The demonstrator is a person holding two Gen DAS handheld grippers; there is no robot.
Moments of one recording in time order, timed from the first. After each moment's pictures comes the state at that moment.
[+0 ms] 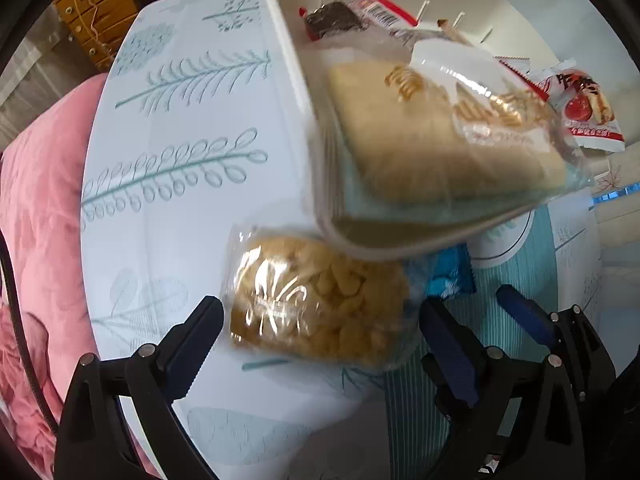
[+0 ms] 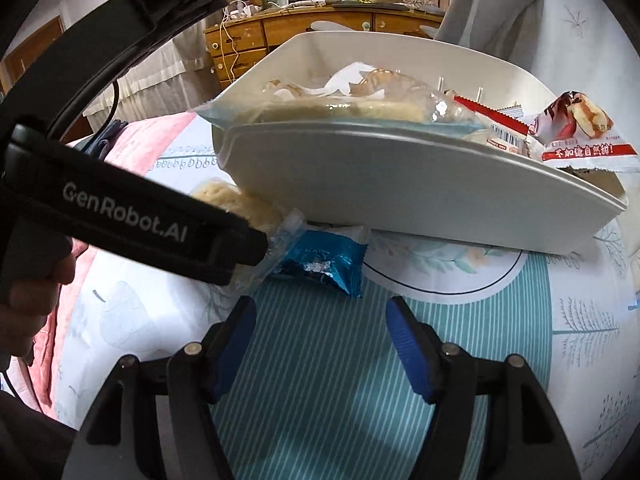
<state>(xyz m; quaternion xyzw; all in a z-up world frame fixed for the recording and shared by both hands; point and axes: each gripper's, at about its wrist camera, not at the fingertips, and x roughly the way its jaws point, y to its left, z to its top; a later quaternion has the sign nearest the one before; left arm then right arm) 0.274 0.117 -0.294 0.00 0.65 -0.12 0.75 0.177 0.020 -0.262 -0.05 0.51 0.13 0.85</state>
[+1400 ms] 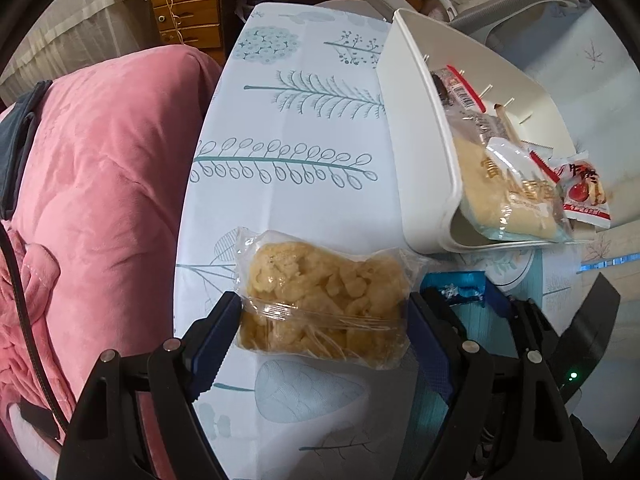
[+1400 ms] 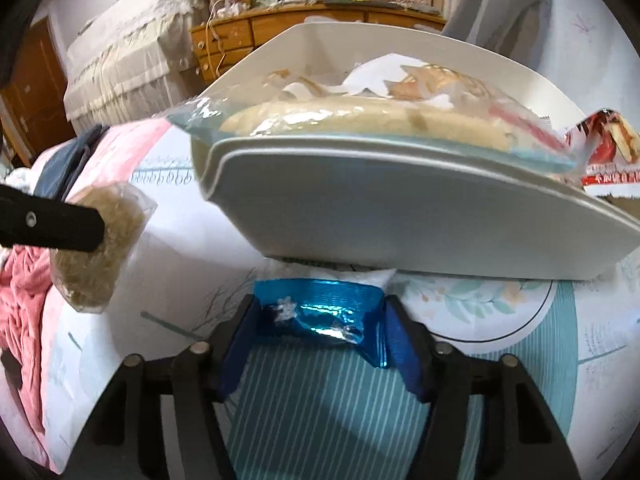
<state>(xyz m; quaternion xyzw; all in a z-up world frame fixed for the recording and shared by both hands) 0.241 0.220 -0.247 -0.11 0.62 -0.04 0.78 0.204 0.051 -0.279 -0.05 0.51 0.10 0.85</state>
